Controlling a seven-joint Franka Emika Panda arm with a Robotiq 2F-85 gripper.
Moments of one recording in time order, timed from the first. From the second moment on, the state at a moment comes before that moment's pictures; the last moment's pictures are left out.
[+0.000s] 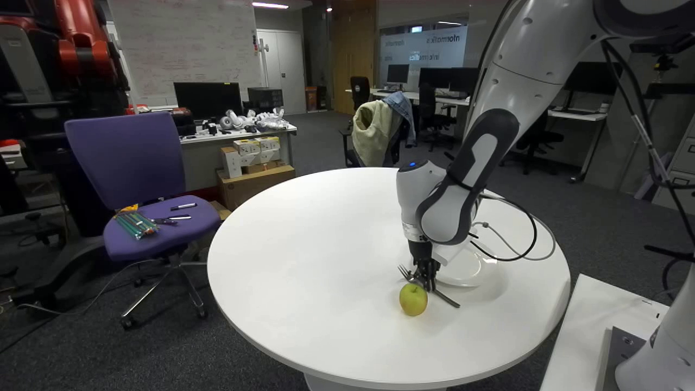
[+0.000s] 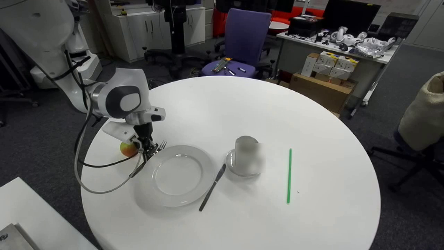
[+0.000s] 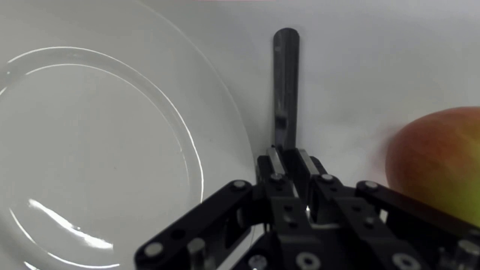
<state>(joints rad) 0.15 0.41 -0.10 -2.41 -0.16 2.65 0.24</state>
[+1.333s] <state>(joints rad) 0.16 0.41 -0.11 -2.41 -0.16 2.65 0.25</state>
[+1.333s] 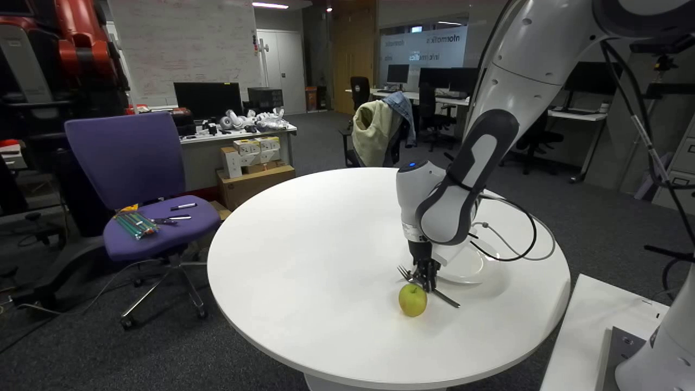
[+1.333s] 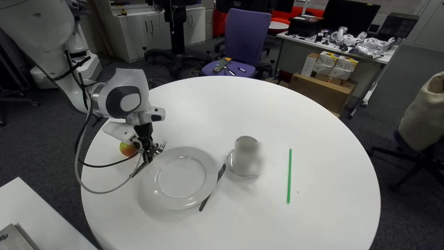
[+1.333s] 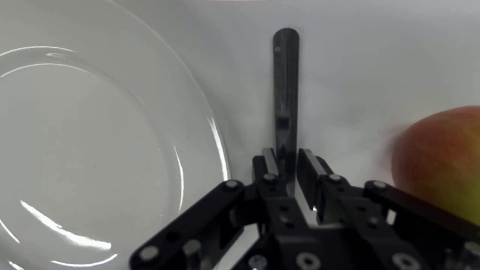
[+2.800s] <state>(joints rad) 0.16 0.41 -0.11 -2.39 -0.17 2.65 0.26</state>
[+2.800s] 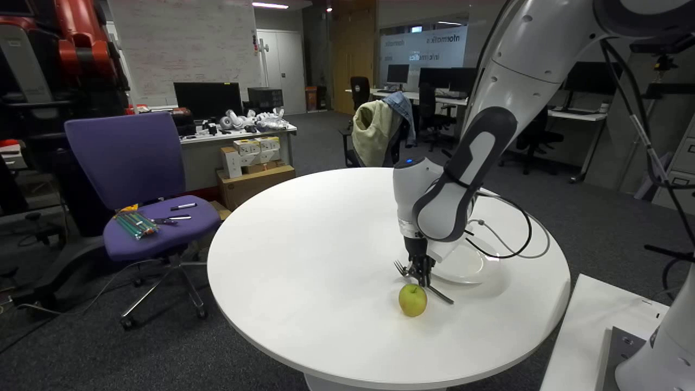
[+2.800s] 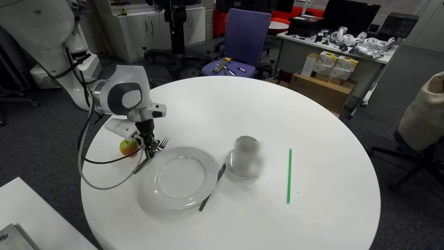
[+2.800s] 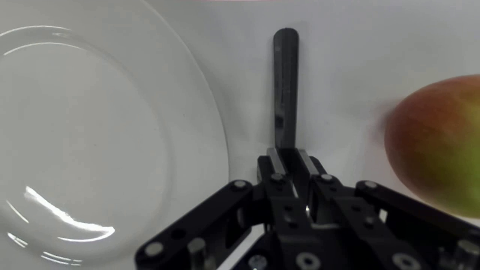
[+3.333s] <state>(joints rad) 0.16 0.41 -0.12 -2.38 -0.18 2.65 0.29</state>
